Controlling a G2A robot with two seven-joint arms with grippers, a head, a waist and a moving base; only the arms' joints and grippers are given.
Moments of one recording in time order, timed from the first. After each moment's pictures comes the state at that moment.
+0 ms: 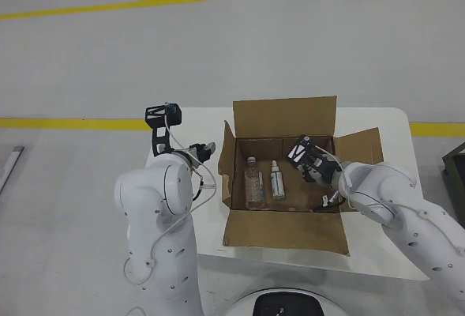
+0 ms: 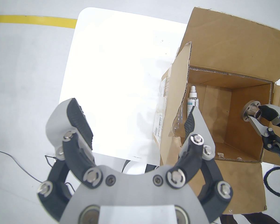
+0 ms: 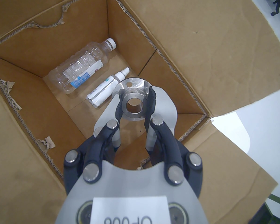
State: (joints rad) left arm 0.87 -1.76 -1.45 -1.94 1.77 0.04 -1.50; right arm -0.95 -1.07 1.07 -1.77 -1.17 -0.23 0.84
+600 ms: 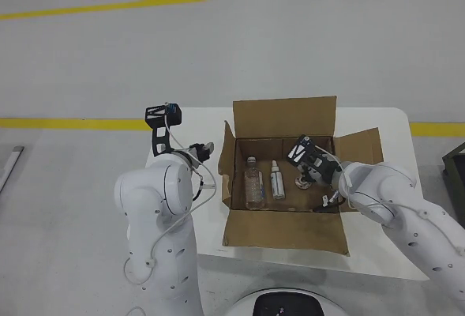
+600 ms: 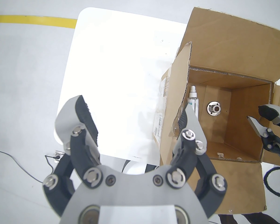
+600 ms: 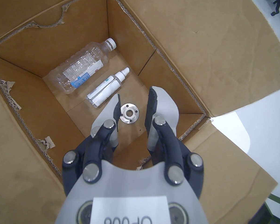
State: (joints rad) left arm 0.87 -1.76 -1.45 -1.94 1.77 0.04 -1.50; right arm -0.95 -1.07 1.07 -1.77 -1.17 -0.23 0.83
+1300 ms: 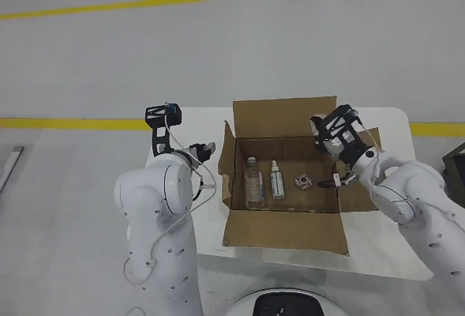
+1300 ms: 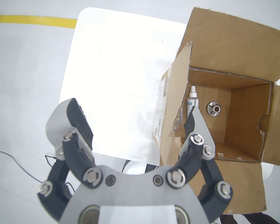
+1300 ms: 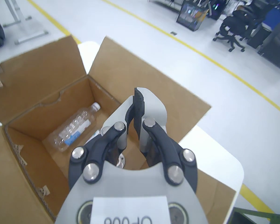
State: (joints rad) left arm 0.87 -1.76 -1.45 -1.94 1.77 0.04 -1.50; right arm -1.05 -1.07 1.28 -1.81 -1.10 -0.18 0.34
